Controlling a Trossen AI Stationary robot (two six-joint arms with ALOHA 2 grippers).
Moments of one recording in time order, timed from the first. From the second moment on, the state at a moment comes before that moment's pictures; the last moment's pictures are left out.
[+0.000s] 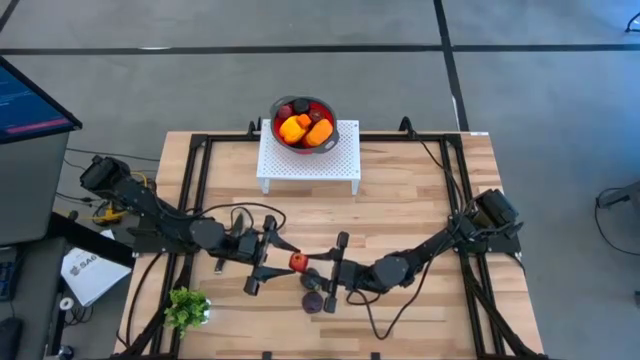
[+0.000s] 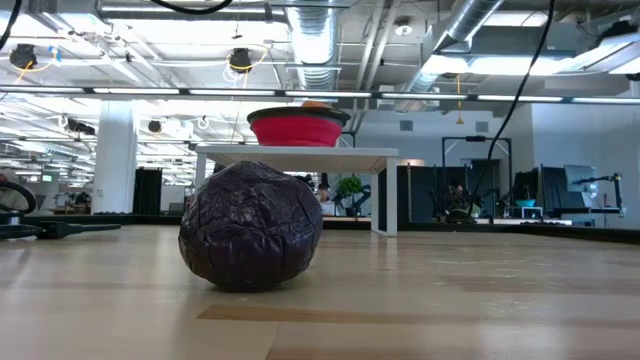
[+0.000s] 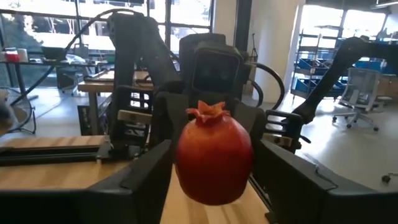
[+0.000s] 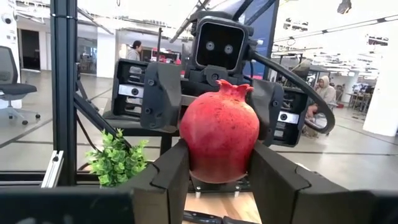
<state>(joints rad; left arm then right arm) -0.47 1.23 0.60 0.73 -0.30 -0.02 0.51 1.90 1.10 1.00 0.68 -0.22</state>
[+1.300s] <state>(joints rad) -0.14 1.13 0.60 0.75 -0.51 0.28 0.52 1.90 1.09 0.62 0.78 0.17</state>
